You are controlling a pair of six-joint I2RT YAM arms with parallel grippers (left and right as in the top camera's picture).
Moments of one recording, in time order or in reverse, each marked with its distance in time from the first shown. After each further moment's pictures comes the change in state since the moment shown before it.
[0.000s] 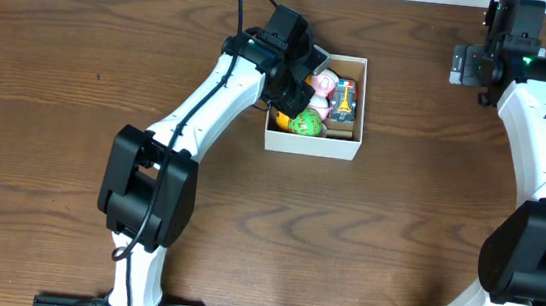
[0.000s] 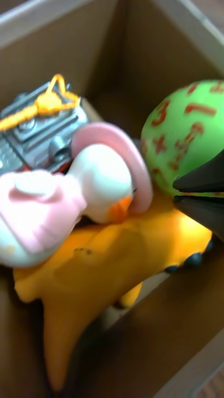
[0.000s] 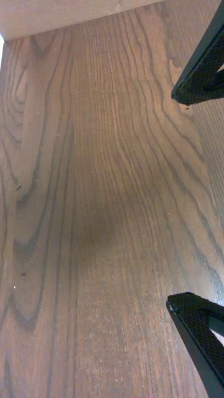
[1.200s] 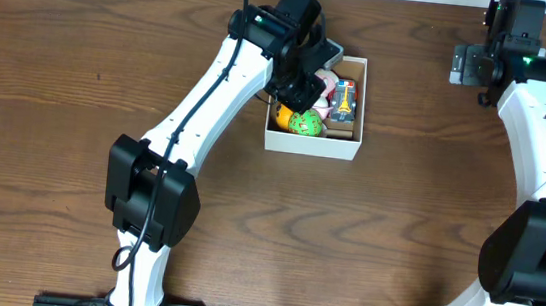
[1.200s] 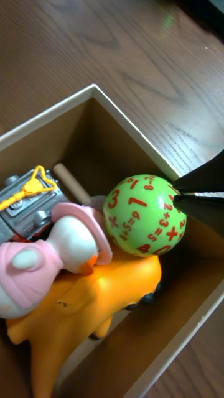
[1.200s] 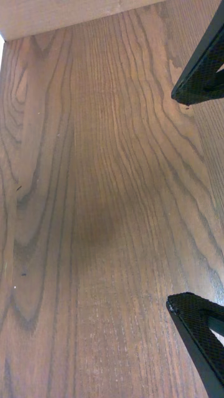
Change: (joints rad) left arm -0.036 0.019 0.274 -0.361 0.064 0.002; right arm 0.000 0.000 0.000 0.000 0.000 0.000
